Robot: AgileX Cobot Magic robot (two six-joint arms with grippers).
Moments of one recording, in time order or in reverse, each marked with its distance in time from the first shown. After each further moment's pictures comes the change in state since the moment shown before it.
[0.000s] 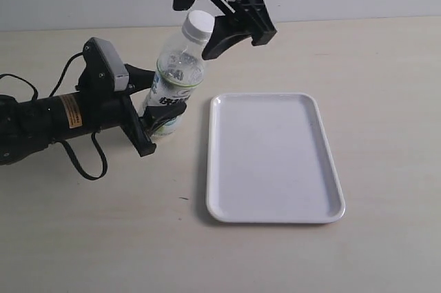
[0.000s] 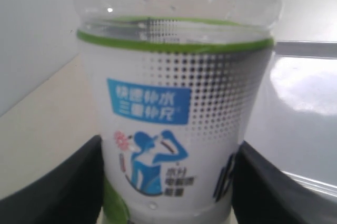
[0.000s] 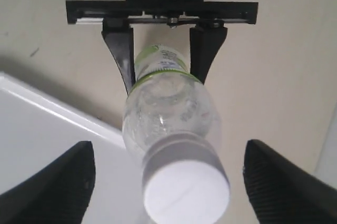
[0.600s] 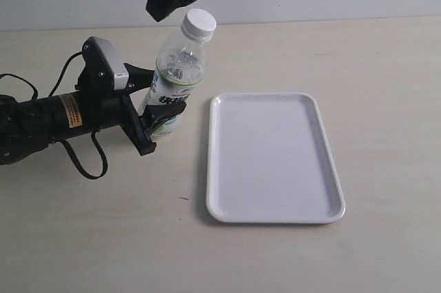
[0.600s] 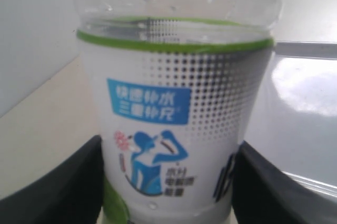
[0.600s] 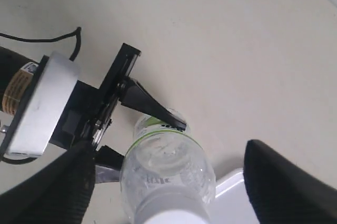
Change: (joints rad) left arm 0.000 0.000 0.000 -0.008 0.000 0.000; right arm 0.000 0.000 0.000 0.056 -0.187 1.067
